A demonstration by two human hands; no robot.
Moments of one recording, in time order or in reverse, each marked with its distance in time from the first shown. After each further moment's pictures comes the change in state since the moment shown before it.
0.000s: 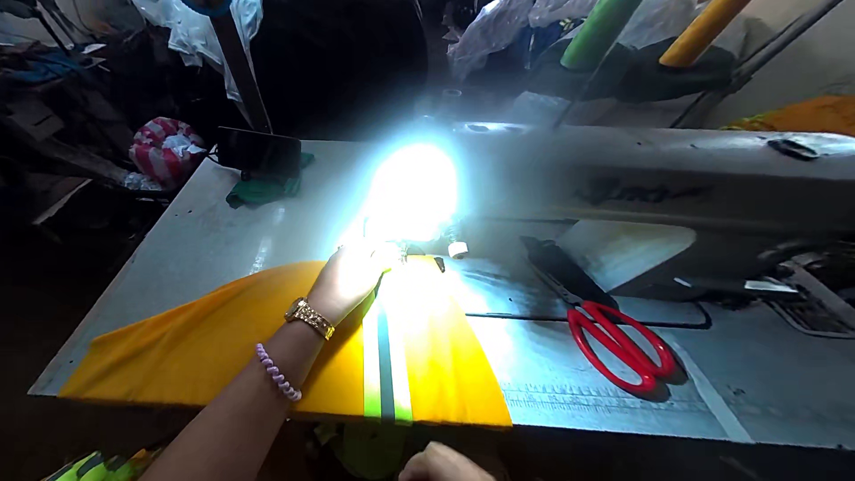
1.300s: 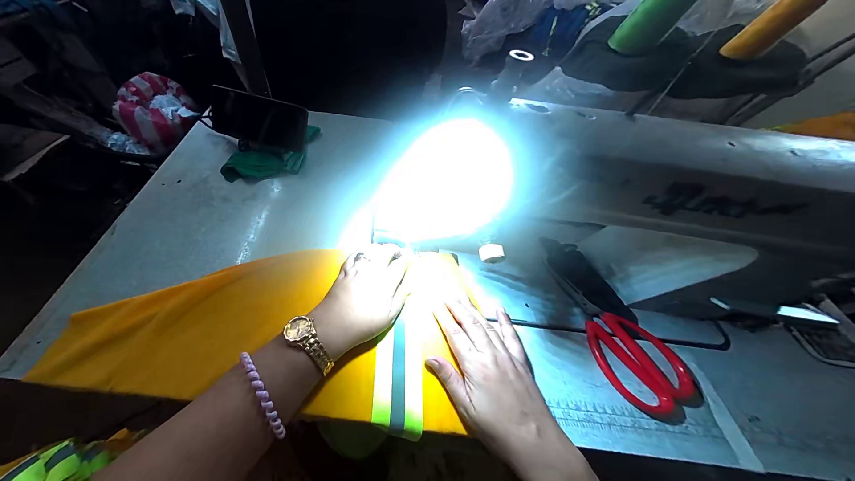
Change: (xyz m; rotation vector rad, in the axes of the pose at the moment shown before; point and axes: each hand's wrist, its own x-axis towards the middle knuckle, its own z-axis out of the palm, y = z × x) left_hand -0.004 -0.019 0.035 0.366 -0.048 0.297; right_hand 0.087 0.041 -0.058 -0.909 0.296 -0.049
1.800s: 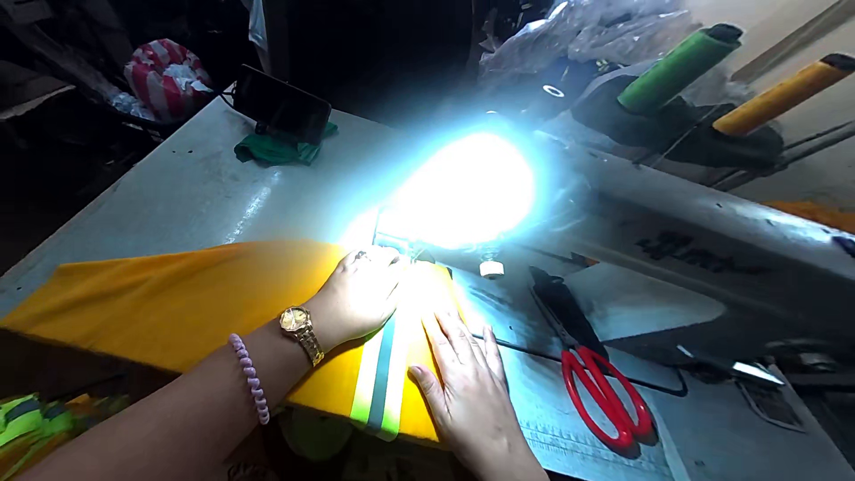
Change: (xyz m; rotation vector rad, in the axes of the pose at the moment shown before) left_hand 0.001 0.002 -0.002 0.026 0.061 0.030; right_hand 0.001 0.002 -0.003 -0.041 -0.034 -0.024
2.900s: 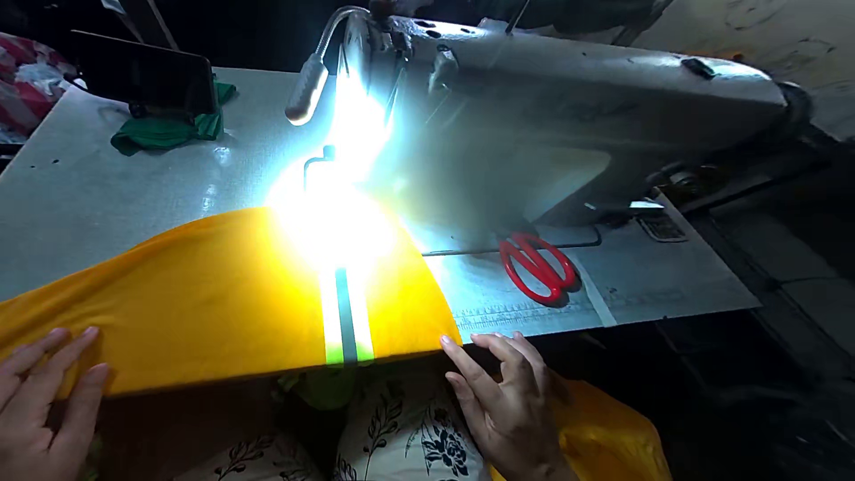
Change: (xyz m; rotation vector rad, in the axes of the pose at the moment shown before) left_hand -0.238 -0.072 -0.076 0.062 0.197 -0.489; right_hand -0.135 0.007 -0.008 -0.004 0.372 0.167
